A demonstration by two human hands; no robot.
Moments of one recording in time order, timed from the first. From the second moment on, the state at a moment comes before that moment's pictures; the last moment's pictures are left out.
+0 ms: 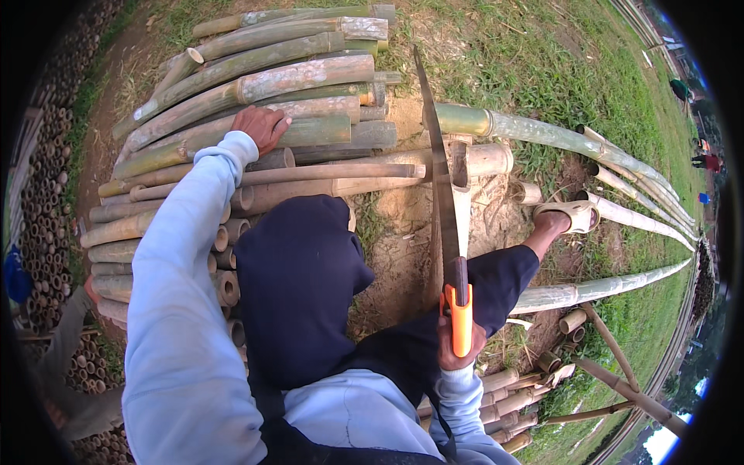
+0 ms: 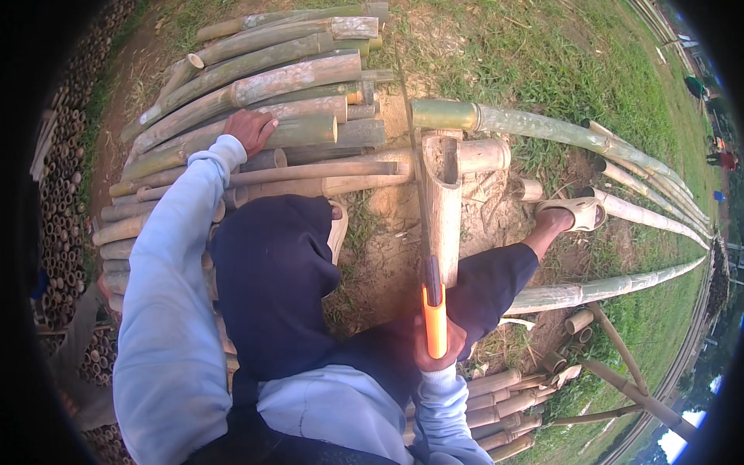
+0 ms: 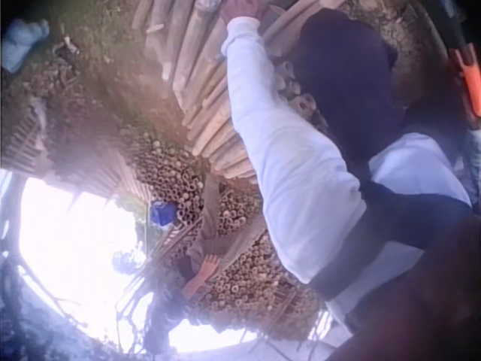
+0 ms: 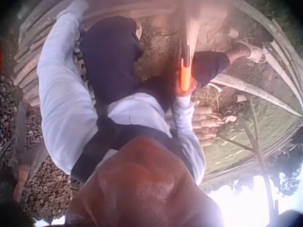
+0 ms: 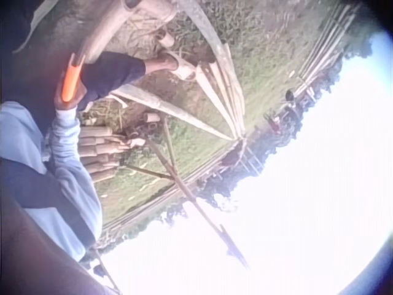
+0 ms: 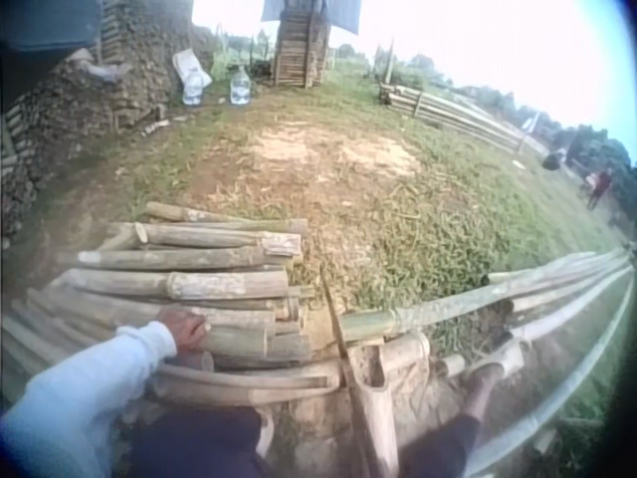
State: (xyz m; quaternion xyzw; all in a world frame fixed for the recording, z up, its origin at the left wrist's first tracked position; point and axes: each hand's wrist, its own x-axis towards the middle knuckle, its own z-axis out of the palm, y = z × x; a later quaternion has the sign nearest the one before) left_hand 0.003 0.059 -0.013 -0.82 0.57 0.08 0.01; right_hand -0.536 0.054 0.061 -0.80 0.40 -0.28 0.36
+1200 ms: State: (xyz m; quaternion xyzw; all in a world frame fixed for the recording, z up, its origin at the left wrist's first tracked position) left_hand -0.234 -0.182 0.050 -0.72 0.67 0.16 0.00; right_hand -0.620 0.077 0.133 -0.54 0.65 -0.47 0.26
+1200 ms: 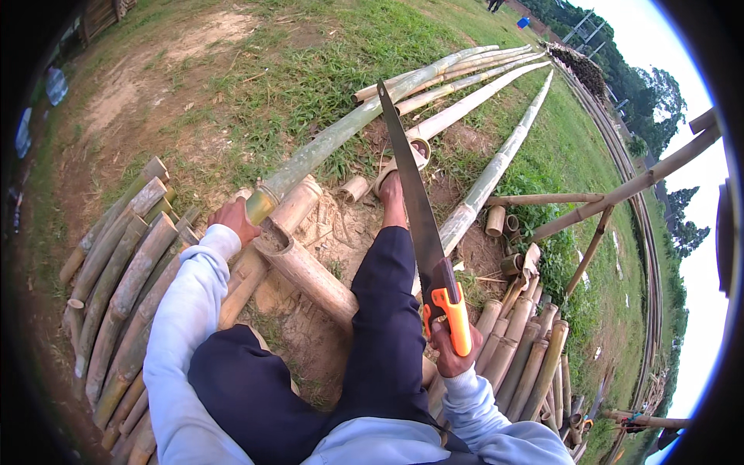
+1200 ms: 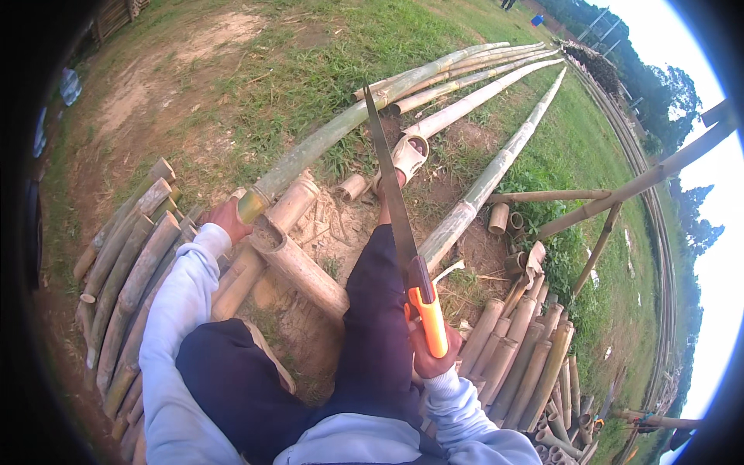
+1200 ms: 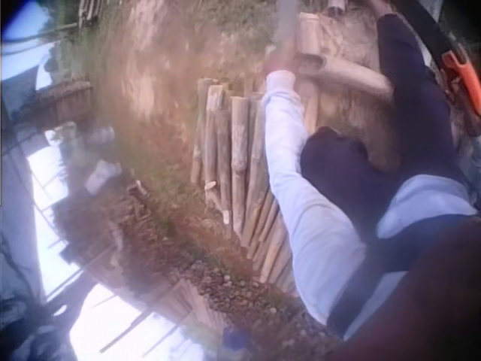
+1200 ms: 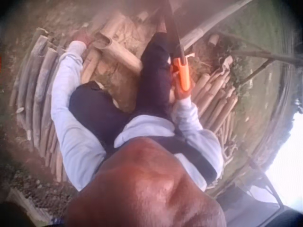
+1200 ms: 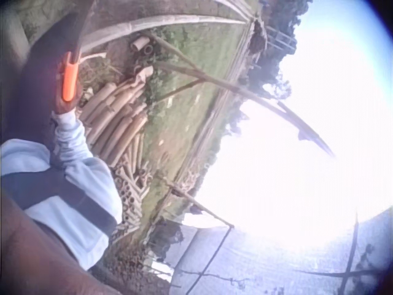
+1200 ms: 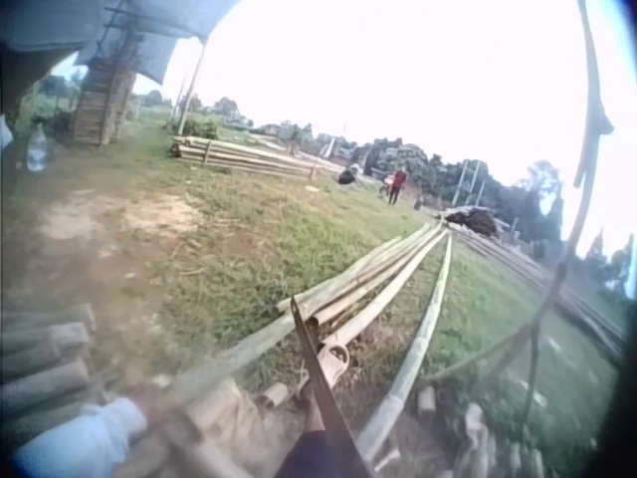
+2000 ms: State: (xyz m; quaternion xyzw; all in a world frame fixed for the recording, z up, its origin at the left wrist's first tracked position) left_hand 0.126 0.299 0.073 -0.87 0.47 0.06 0.12; right_hand -0.591 0.053 0.137 -0.57 0.57 -0.50 0.32
